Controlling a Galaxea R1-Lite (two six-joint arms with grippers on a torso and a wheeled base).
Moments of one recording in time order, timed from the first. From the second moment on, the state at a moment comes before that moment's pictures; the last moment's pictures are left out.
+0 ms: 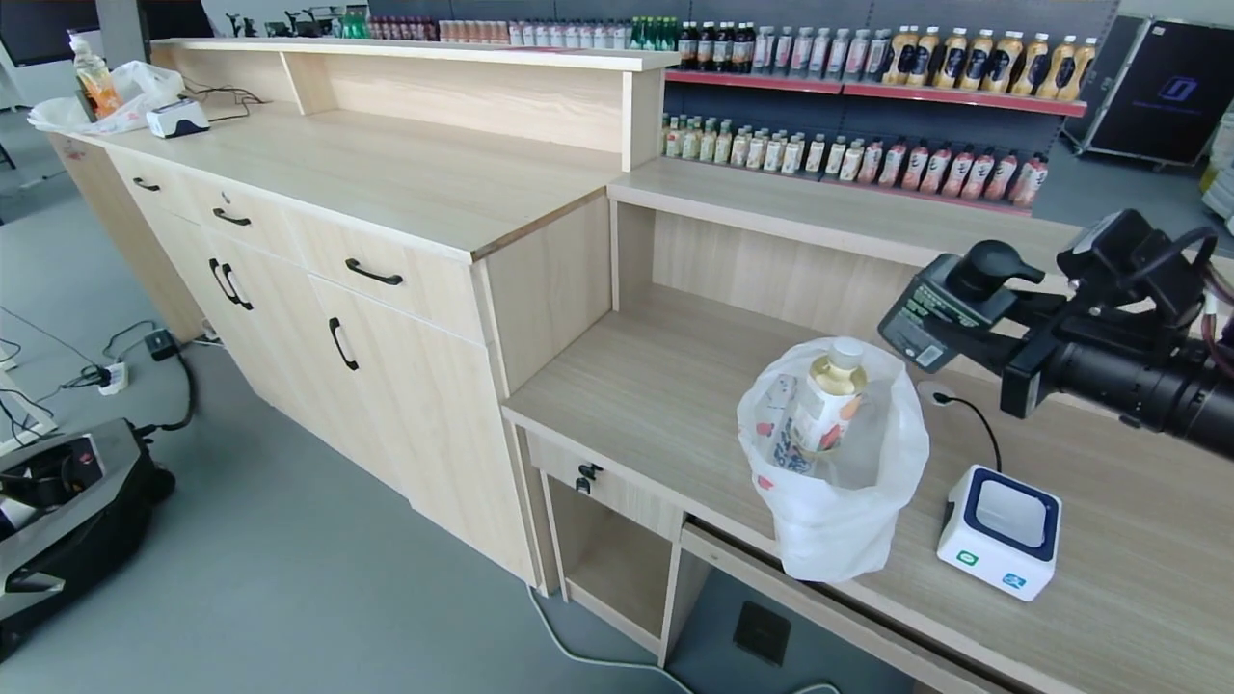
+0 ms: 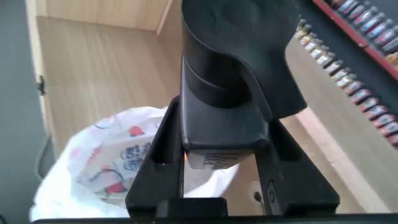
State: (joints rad) left arm 0.00 0.00 0.00 0.00 0.00 0.00; right arm 0.08 1.51 -0.68 -0.83 0.40 -0.53
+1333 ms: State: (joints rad) left arm 0.00 0.00 0.00 0.00 0.00 0.00; right arm 0.14 2.06 -0.65 -1.12 0.40 -0.38
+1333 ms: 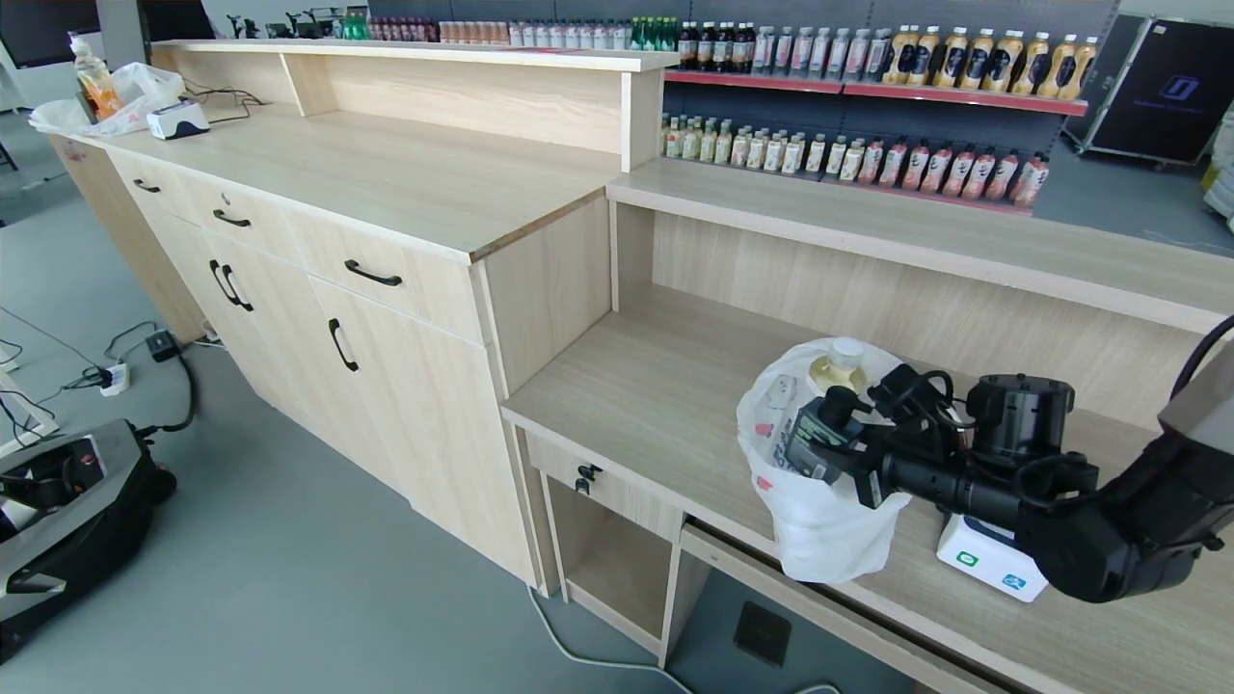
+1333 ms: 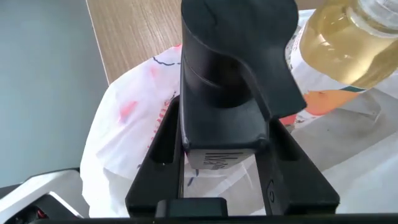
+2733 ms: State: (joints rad) left arm 0.00 0.00 0.00 0.00 0.00 0.00; right arm 0.14 2.09 -0.64 -1.18 0.40 -0.40
